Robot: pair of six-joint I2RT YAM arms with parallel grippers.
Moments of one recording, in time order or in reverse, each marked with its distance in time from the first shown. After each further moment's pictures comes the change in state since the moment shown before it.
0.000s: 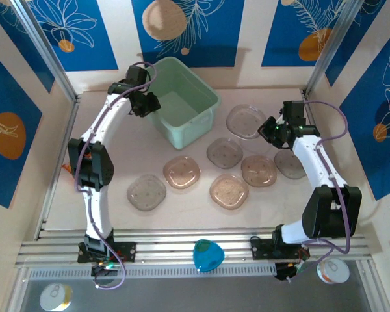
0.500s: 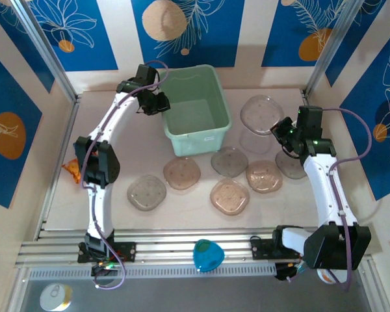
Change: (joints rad) left arm -0.050 0.068 0.100 -0.021 0.077 0.132; right arm -0.048 -0.243 -0.055 -0.023 0.080 0.125
